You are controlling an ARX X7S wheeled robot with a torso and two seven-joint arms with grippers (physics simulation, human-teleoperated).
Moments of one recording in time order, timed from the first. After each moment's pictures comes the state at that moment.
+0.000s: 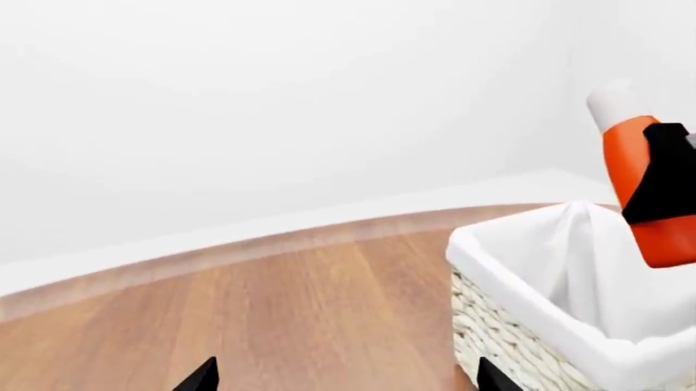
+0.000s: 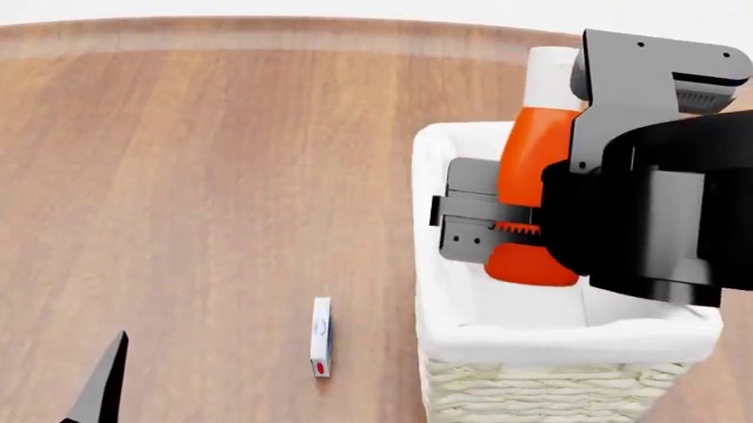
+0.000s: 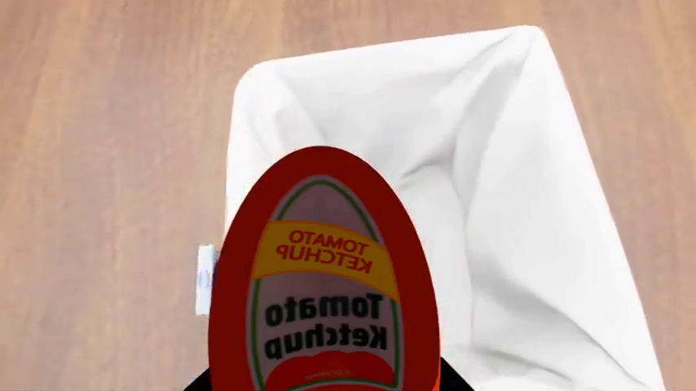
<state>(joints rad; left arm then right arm) -0.82 -1.19 1.30 0.85 -0.88 0.06 -0.98 2.18 0.73 -2.17 0.02 2.56 0.36 0.70</state>
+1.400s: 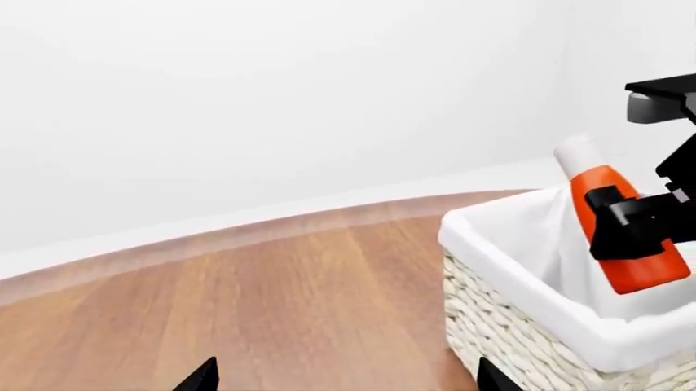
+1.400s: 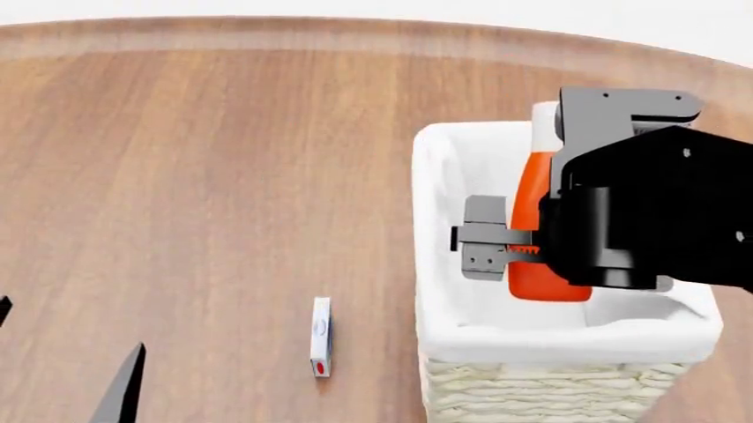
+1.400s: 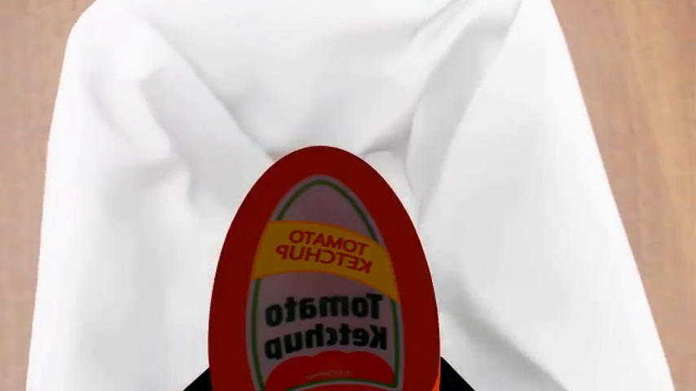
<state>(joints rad) -0.79 -1.15 1.31 0.81 -0.87 0.06 -0.96 1.93 0.52 -2.22 0.45 2.47 0.46 0.57</state>
